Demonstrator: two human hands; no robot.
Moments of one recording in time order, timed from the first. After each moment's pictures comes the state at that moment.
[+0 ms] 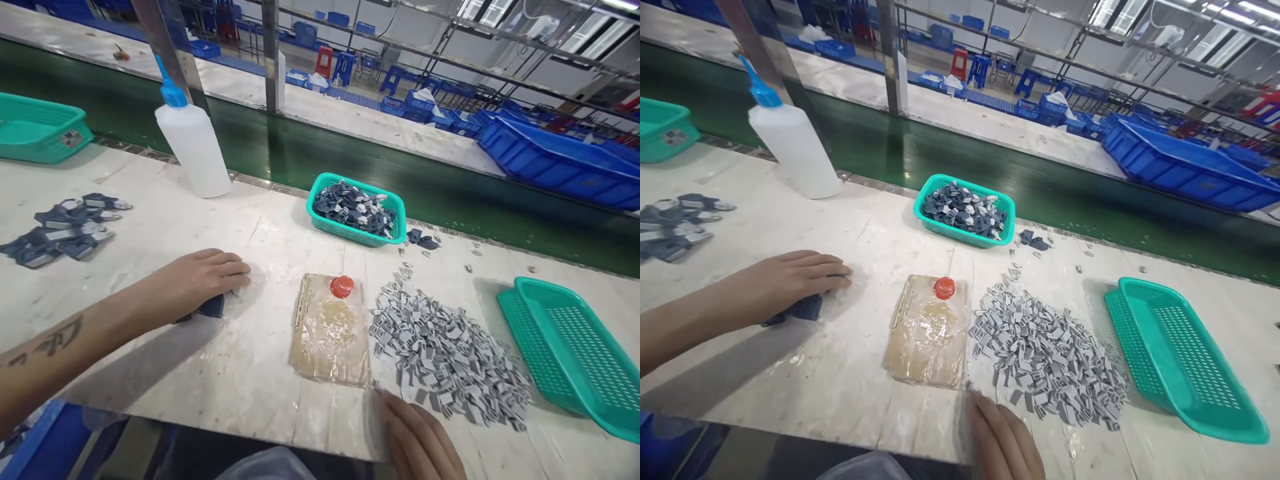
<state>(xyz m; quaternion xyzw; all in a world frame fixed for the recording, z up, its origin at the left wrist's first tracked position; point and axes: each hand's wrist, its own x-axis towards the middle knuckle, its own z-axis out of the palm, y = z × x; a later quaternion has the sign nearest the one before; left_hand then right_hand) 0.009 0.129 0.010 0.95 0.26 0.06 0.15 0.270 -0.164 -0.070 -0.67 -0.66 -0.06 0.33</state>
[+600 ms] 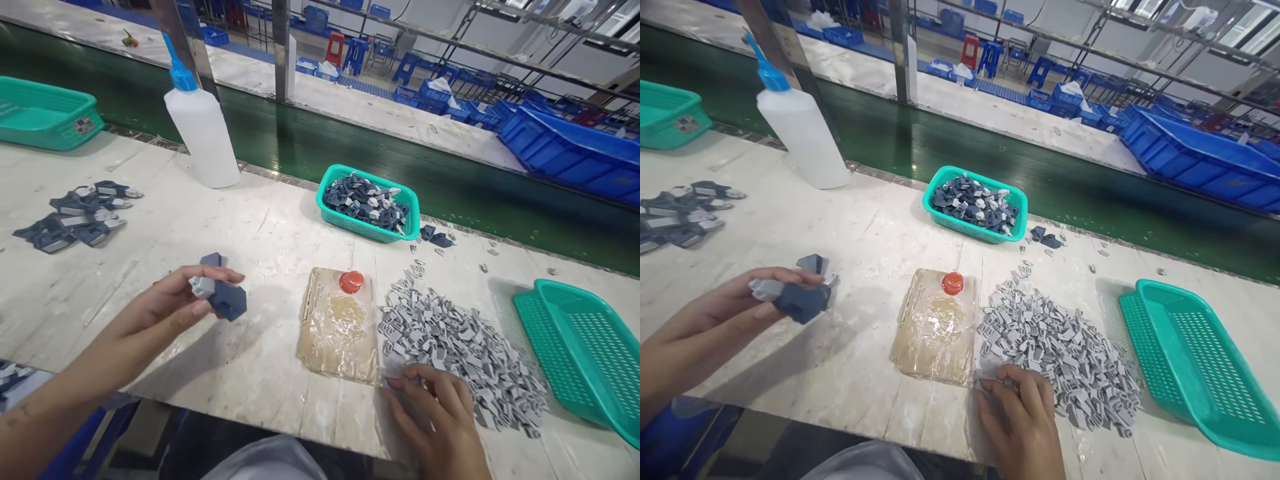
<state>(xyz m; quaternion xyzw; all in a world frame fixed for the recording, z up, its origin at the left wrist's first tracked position) 0.003 0.053 0.035 0.53 0.47 0.36 0.61 0.303 -0.130 -0.049 -0.63 -0.73 -0.09 0.24</state>
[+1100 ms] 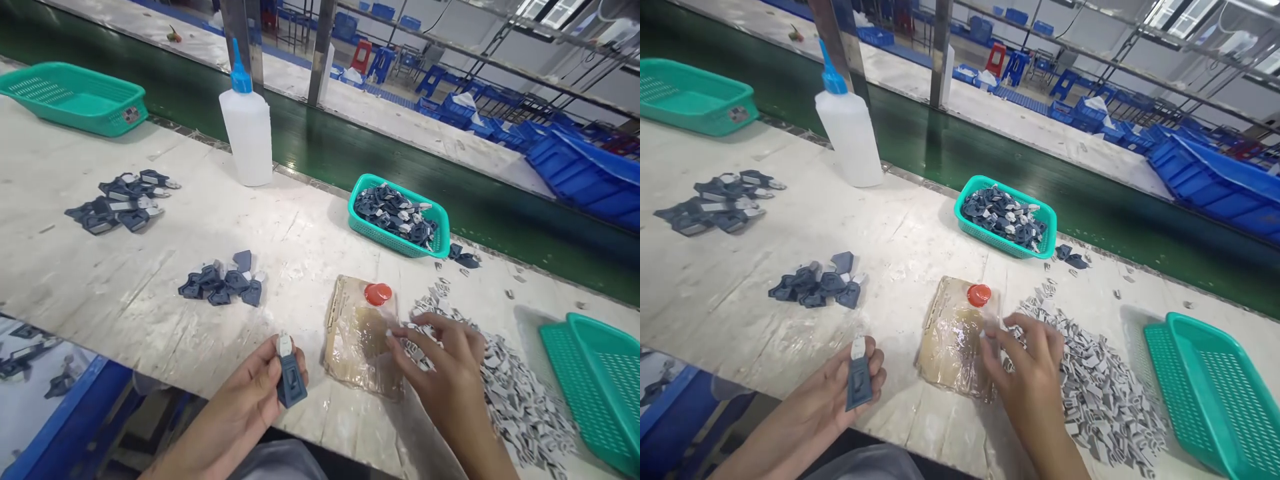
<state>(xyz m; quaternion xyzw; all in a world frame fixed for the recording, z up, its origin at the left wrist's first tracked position) 0.028 -0.020 -0.021 0.09 0.40 0.34 0.85 0.281 -0.047 -0.011 -0.61 -0.73 -0.17 0.26</state>
